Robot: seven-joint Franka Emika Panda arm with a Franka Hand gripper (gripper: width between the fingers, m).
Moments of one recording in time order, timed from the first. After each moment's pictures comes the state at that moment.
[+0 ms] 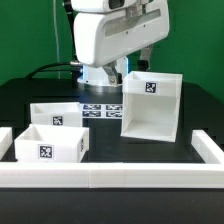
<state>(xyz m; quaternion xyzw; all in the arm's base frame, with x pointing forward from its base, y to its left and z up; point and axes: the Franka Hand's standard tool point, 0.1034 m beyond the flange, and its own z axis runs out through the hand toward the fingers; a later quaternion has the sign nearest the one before) 0.536 0.013 0.136 -0.92 -0.39 0.04 0.08</state>
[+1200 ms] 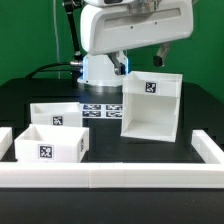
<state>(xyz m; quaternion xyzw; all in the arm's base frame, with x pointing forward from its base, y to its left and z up) 0.504 0.039 0.137 -0.99 -0.13 0.05 0.07</state>
